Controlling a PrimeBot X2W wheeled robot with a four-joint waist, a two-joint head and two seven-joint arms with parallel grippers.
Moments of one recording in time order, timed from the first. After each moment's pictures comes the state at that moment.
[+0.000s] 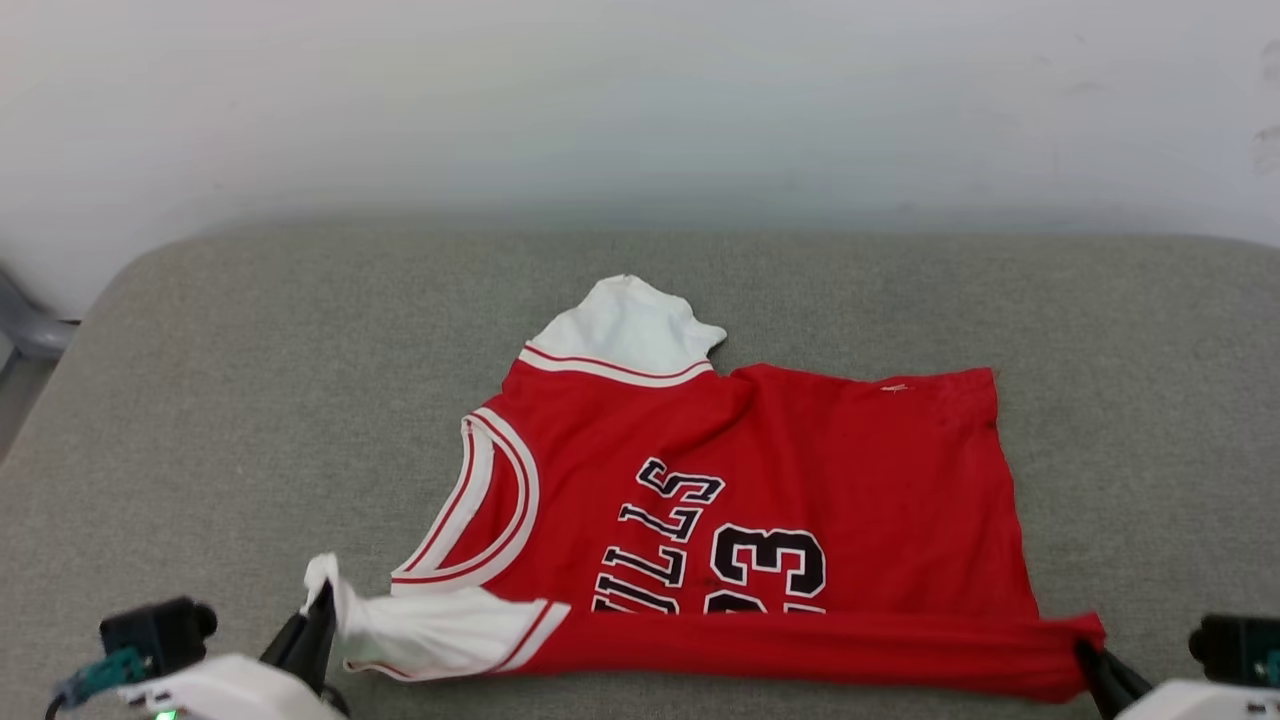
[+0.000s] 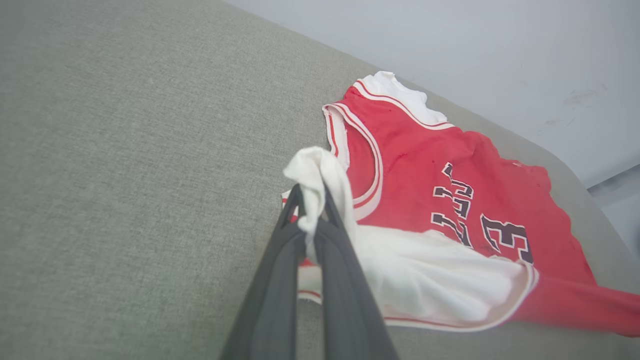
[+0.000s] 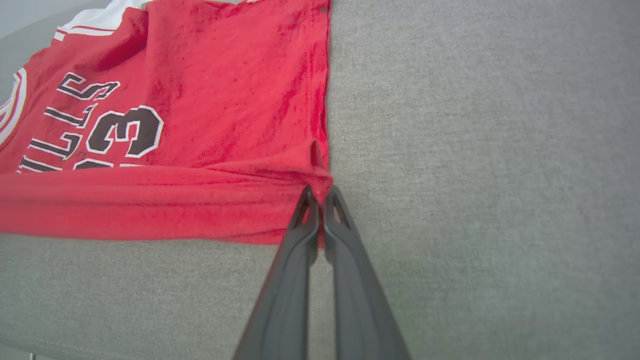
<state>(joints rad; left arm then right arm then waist) 0.12 0.52 -0.29 0.01 -0.94 0.16 -0.07 0.23 -0.09 -0.19 -0.06 0.29 0.13 0.41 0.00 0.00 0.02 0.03</state>
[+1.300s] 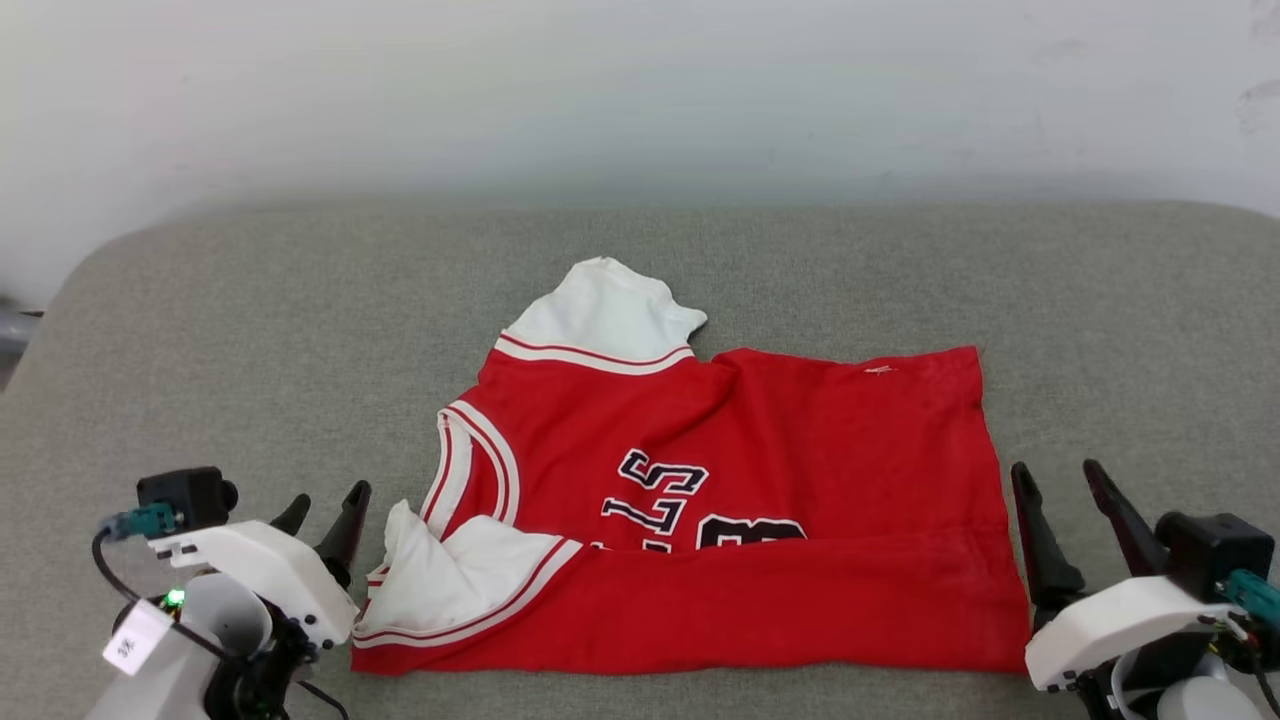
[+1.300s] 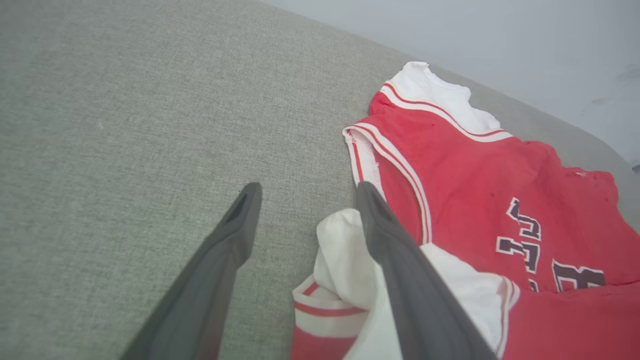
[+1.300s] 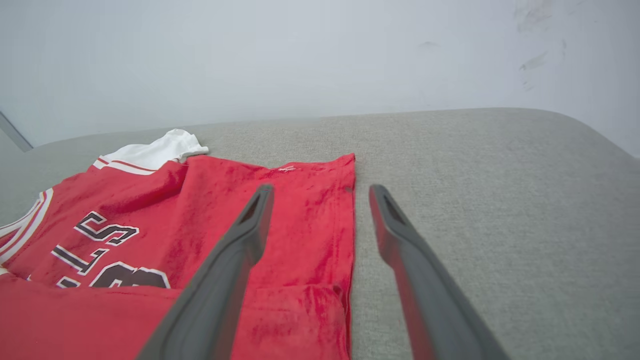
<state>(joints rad) -0.33 0.45 -0.39 0.56 -0.93 -0.03 -0.05 -0.12 -0.14 -0.02 0.31 0.23 0.13 -0.15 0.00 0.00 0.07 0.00</state>
